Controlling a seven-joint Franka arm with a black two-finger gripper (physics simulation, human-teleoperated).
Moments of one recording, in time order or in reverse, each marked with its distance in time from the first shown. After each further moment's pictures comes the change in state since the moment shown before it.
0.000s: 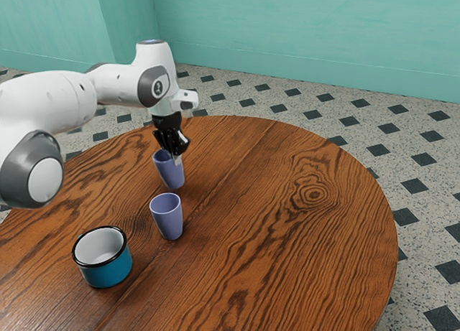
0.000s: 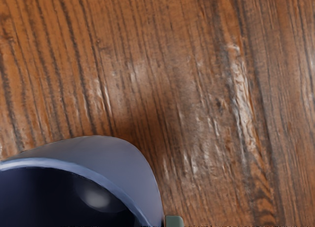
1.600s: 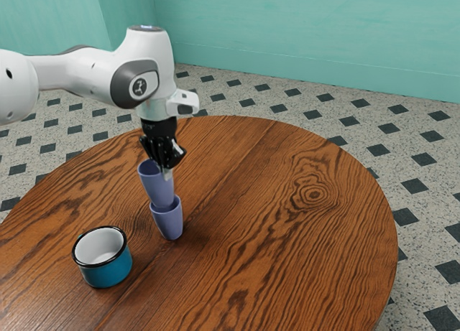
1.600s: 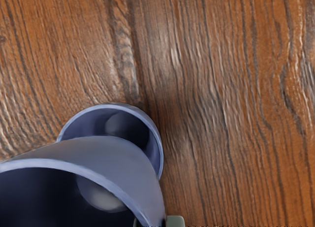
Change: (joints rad) arm -0.152 -0.546 -0.043 -0.591 0.116 0.001 -0.253
